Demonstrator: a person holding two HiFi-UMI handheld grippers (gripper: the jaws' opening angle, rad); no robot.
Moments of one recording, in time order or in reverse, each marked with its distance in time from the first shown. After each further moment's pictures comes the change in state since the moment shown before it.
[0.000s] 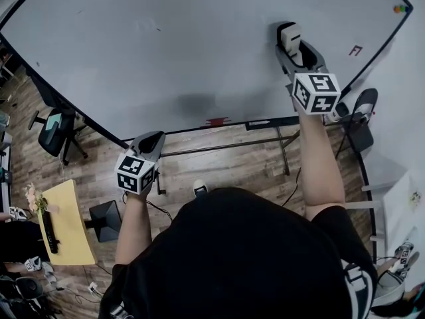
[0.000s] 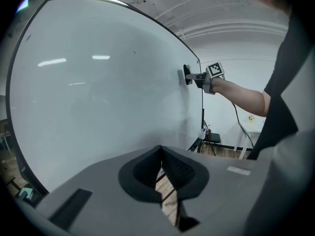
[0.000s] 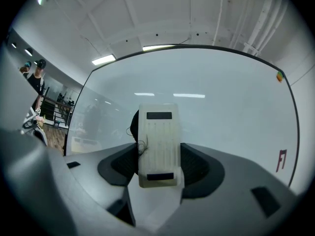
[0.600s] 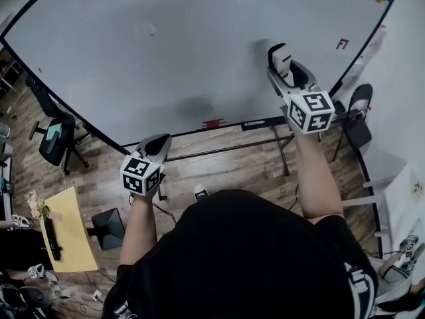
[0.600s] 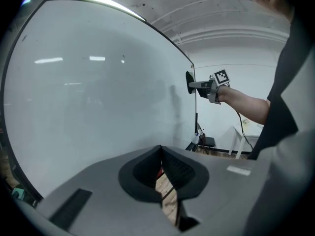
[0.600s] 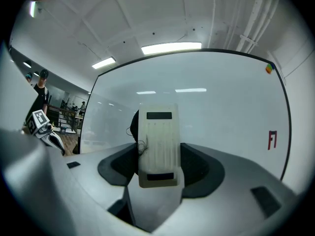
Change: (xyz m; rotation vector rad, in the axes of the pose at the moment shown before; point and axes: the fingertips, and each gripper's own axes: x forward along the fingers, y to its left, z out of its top) left arm 0.002 -0.037 0.010 -0.001 -0.043 -0.058; right arm -0.064 0.028 -0.024 0.070 0.035 0.055
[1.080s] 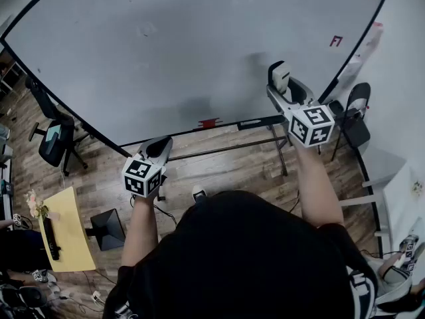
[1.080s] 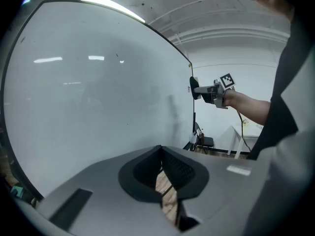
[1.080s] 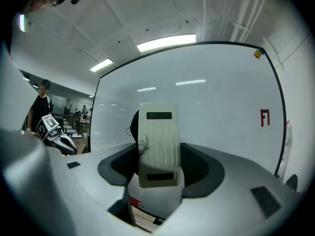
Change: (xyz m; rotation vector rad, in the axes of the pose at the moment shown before) left arm 0.006 -0.027 -0.002 -0.008 0.002 -0.005; right arm -0.043 0.002 -0.042 0.091 0.066 0.050
